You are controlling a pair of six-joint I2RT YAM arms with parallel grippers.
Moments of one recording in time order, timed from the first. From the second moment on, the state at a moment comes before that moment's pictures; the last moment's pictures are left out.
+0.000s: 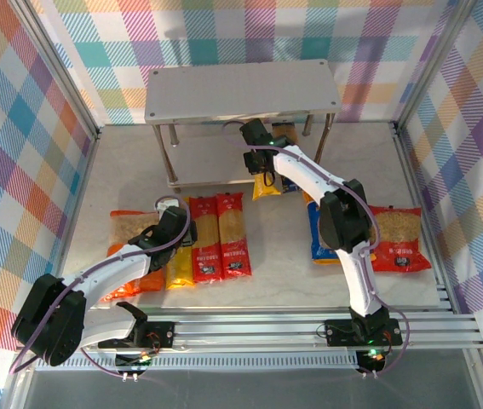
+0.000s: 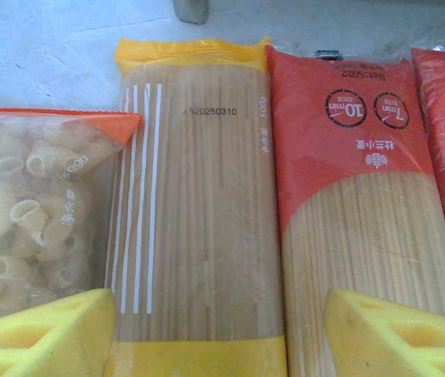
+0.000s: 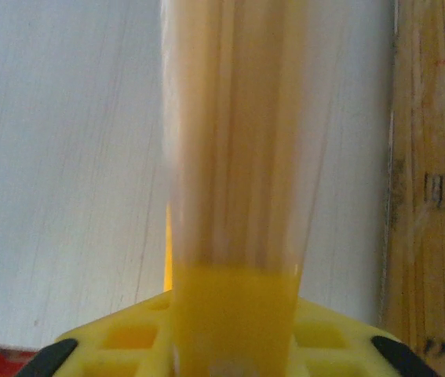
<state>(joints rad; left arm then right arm) -0.52 1.19 0.55 -0.23 -0.38 -0.52 0.58 2.24 2.02 -0.76 0.27 0.27</state>
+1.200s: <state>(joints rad) -0.53 1.17 0.55 -0.29 -0.41 -0.55 0.56 2.02 1.79 -0.63 0.20 0.34</state>
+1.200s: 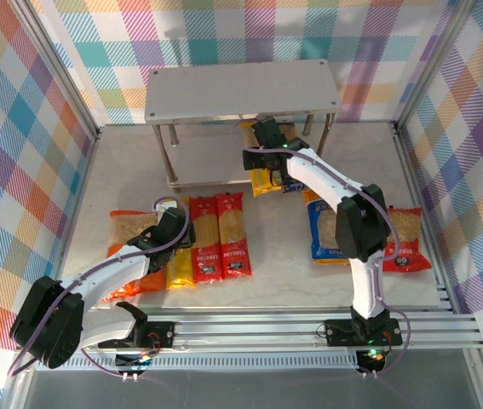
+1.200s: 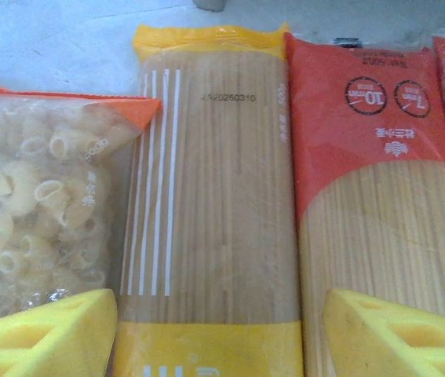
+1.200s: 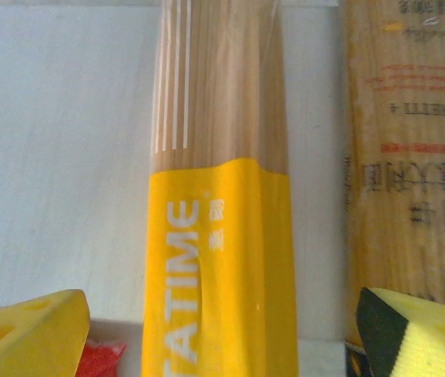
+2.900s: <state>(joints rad) -0.49 1.44 0.66 -0.40 -0.36 -0.76 0.61 1.55 1.27 -0.63 0.12 0.39</state>
